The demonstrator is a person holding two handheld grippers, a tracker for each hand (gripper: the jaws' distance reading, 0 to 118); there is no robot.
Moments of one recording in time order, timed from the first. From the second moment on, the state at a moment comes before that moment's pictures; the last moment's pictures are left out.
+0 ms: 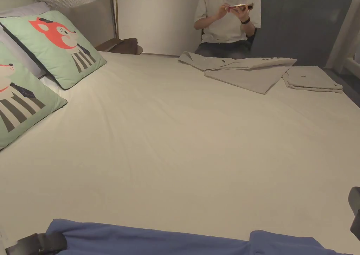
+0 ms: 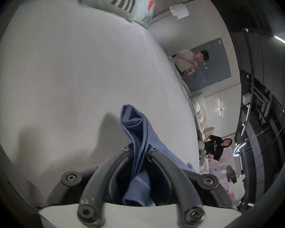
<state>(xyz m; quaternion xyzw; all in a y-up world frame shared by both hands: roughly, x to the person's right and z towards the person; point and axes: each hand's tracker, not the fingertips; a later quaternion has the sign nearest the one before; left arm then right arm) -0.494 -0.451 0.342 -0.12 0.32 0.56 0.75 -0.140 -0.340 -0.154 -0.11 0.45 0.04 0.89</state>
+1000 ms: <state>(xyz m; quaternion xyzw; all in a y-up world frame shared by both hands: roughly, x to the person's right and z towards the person) -0.361 -0.449 0.047 -0.27 0.16 0.39 0.87 -0.070 -0.346 -0.178 -0.13 0.40 0.00 0.91</state>
